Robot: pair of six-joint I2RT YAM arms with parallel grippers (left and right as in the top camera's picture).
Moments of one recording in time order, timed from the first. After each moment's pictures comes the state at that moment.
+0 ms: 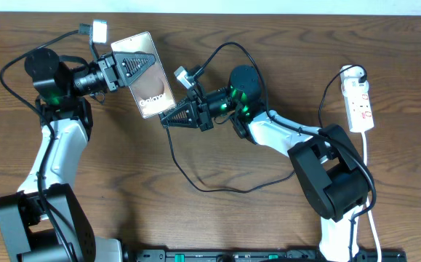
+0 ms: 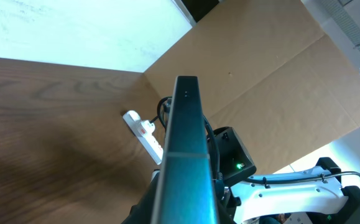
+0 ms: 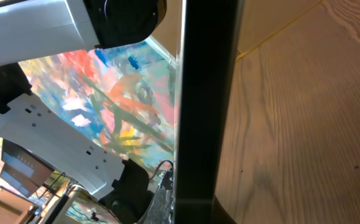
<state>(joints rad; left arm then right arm) 0.19 1.60 1.01 0.70 1.41 -0.96 0.57 2.07 1.22 0.99 -1.36 0.88</state>
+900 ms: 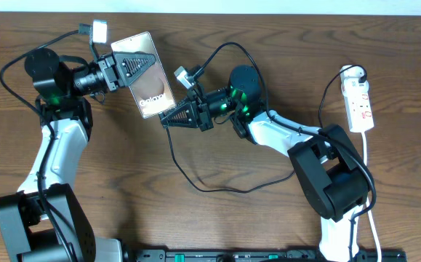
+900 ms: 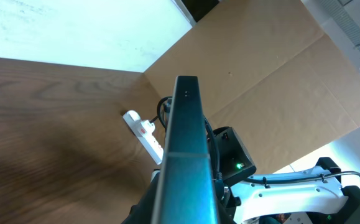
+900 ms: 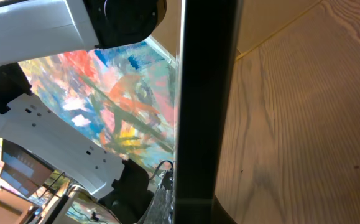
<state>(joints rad) 0.19 1.60 1.01 0.70 1.41 -0.96 0.57 2.07 1.22 0.99 -1.36 0.88</state>
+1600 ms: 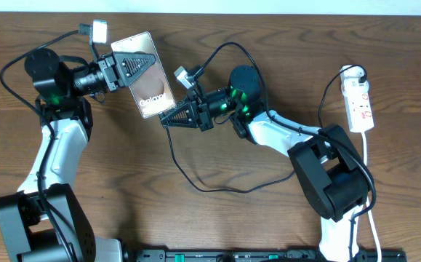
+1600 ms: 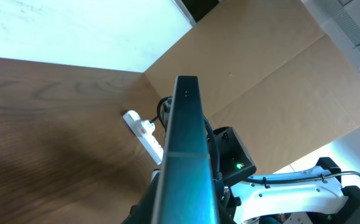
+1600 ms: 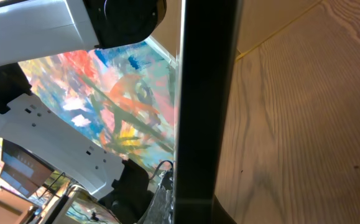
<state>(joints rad) 0.19 1.60 1.01 0.70 1.41 -0.96 0.57 2.07 1.22 0.99 -1.36 0.88</state>
